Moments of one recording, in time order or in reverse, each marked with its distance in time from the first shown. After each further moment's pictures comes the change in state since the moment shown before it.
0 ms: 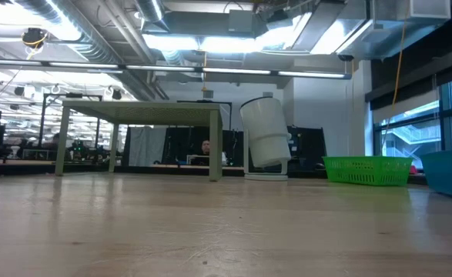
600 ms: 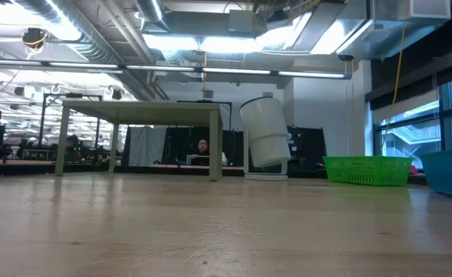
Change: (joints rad) left arm 0.032 0.000 0.000 0.000 0.000 -0.043; right arm -0.006 0.000 0.000 0.008 0.002 0.056
